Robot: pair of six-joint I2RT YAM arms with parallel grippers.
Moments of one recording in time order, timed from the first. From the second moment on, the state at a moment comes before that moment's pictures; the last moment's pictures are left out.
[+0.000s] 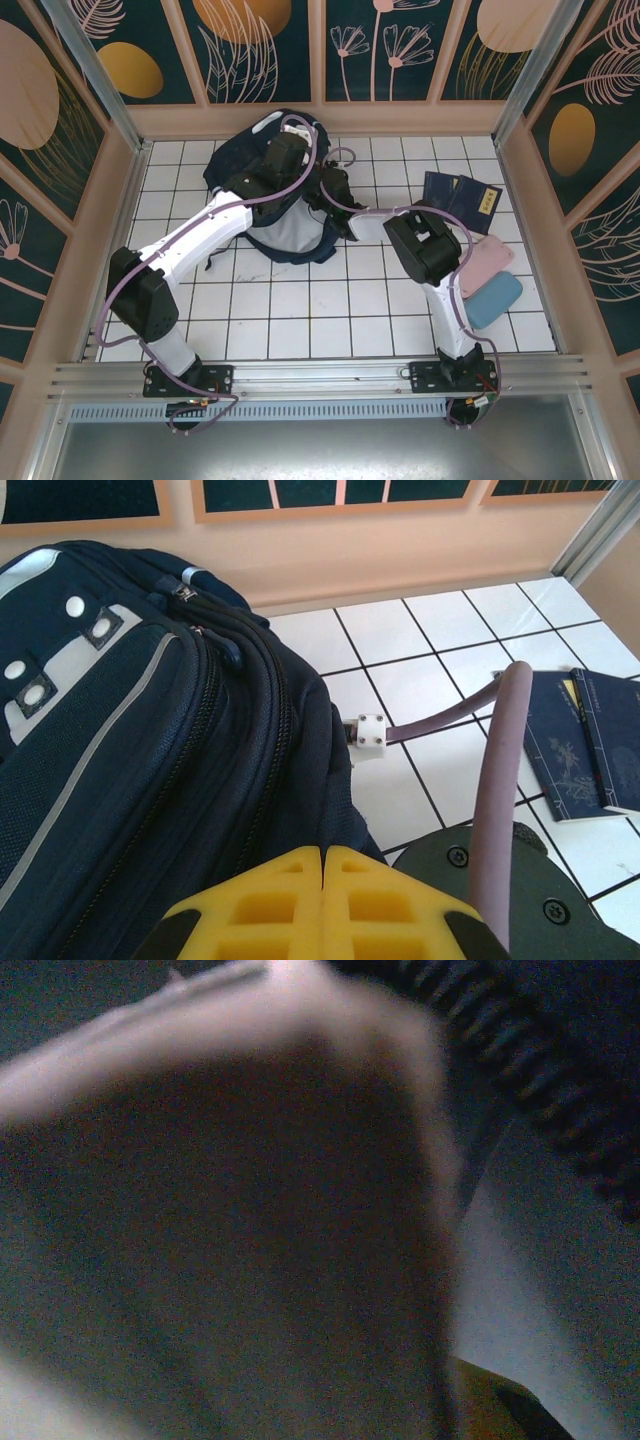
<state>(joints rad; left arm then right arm) -0.67 1.69 1.54 -0.38 -0.17 -0.34 0.64 2.23 1.37 0.65 -0.05 1.36</state>
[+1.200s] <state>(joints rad) -0.70 1.70 1.58 -0.48 -0.32 -0.40 0.60 1.32 0.77 0.15 -0.14 1.04</state>
